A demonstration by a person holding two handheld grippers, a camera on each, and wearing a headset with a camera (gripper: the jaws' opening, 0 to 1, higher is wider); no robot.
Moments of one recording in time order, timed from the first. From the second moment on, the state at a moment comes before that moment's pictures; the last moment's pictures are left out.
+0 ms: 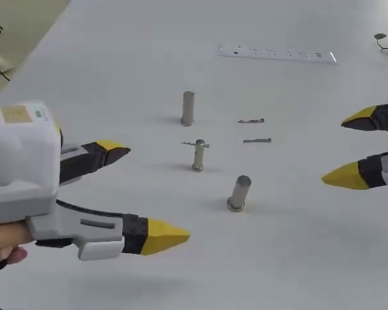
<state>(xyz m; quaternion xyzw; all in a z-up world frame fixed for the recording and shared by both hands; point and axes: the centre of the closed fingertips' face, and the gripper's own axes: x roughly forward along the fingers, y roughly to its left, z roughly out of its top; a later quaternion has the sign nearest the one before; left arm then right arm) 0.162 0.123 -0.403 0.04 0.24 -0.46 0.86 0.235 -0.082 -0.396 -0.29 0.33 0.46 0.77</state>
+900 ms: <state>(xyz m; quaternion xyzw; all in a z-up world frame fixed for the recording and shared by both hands) 0.152 0.155 -0.410 -0.01 0.25 -0.41 0.88 0.292 -0.029 -0.454 -0.38 0.38 0.52 0.66</state>
